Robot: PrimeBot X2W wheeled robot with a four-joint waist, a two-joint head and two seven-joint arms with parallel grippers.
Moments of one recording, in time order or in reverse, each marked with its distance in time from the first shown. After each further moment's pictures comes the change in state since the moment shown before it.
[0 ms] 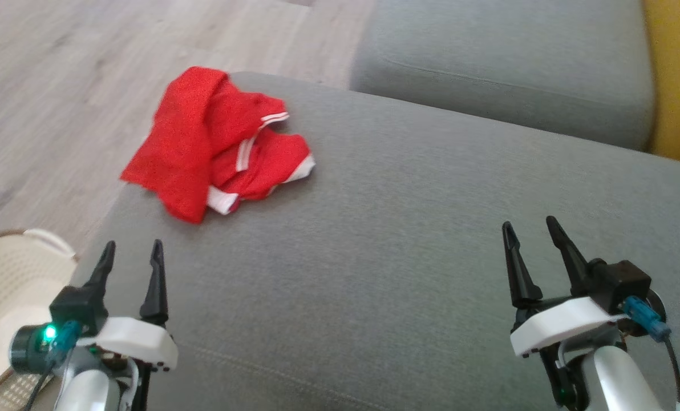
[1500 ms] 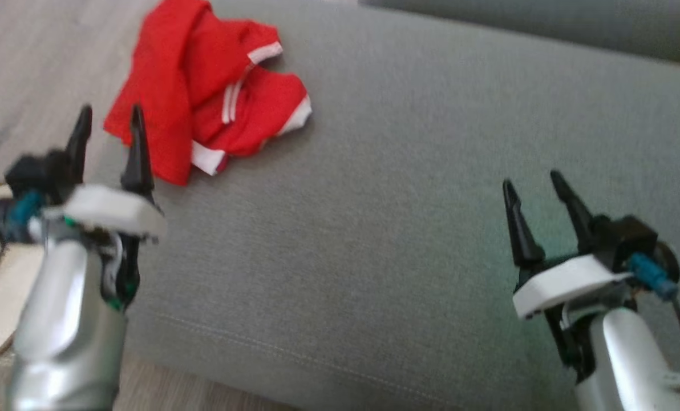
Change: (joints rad) left arm -0.346 0.003 -0.008 0.084 -0.077 -0.025 0.016; right arm -0.062 0.000 -0.006 -0.103 -0.061 0.000 0.105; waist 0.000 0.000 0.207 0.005
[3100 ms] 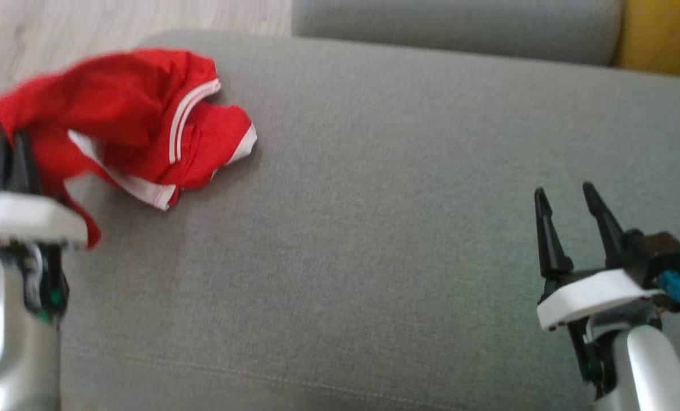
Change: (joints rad) left arm -0.041 0.096 0.155 0.084 -0.047 -0.042 -0.016; right arm 0.035 -0.007 -0.073 -0.040 0.013 0.000 -0.004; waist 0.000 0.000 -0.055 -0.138
